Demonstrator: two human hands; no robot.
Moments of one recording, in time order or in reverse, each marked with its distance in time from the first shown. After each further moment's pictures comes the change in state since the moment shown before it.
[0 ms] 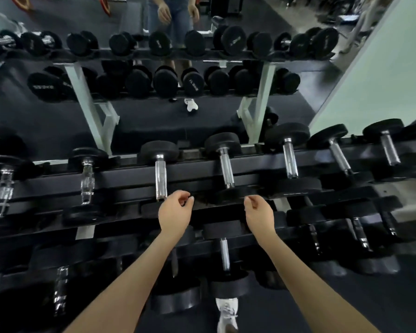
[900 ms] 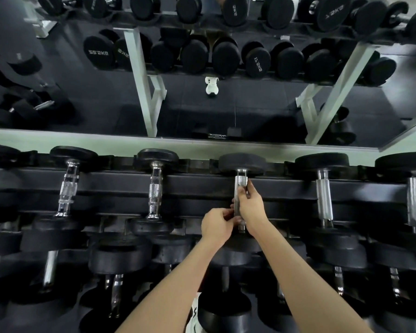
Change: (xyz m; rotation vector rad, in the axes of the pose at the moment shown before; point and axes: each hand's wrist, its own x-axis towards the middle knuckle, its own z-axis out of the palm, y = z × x) left_hand 0.120 -0.095 -0.036 0.001 -0.291 -0.221; right_hand 0.063 -0.123 0.233 0.329 -0.309 0.232
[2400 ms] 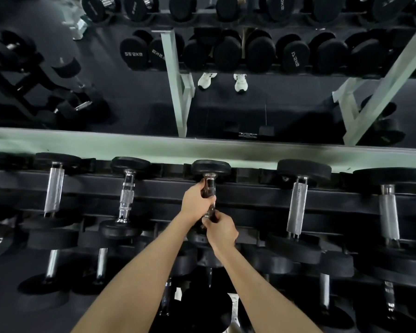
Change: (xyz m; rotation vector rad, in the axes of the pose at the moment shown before) left_hand 0.046 -0.051 -0.178 -0.017 0.089 -0.052; right_hand -0.056 0.024 0.181 -0.423 -0.048 0.055
